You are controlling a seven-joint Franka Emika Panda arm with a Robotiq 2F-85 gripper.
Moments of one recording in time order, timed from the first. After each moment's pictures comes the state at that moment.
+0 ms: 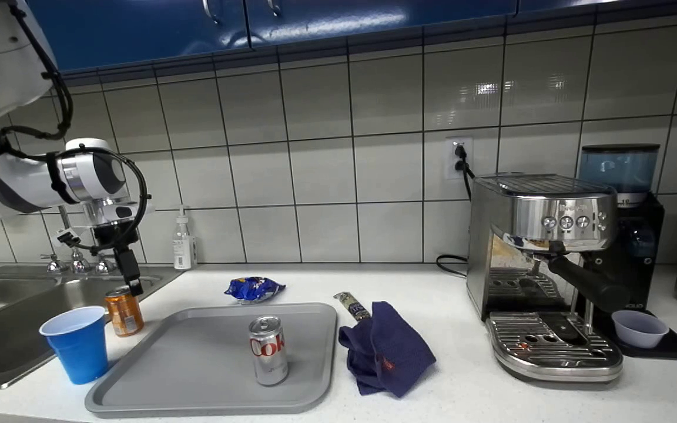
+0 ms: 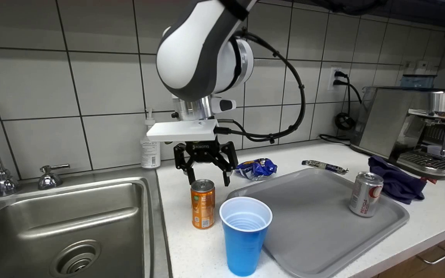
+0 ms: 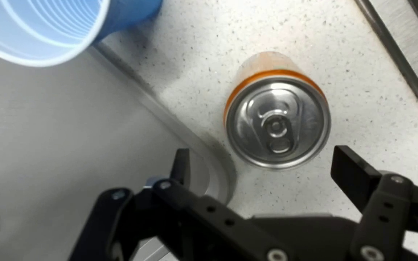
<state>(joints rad) 0.47 0.52 0.07 -1.90 -0.18 2.30 1.24</state>
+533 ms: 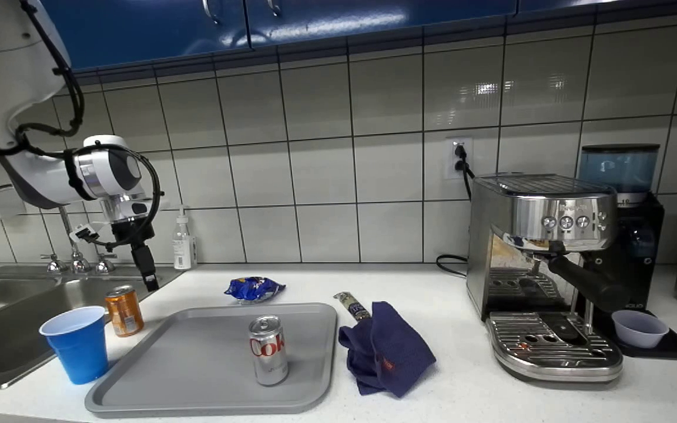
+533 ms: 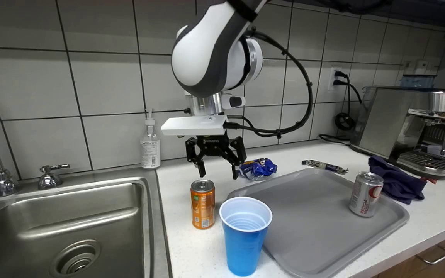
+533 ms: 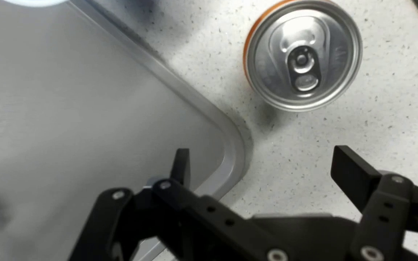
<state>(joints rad) 0.43 0.52 0.05 -1.90 -0.18 2.30 1.24</state>
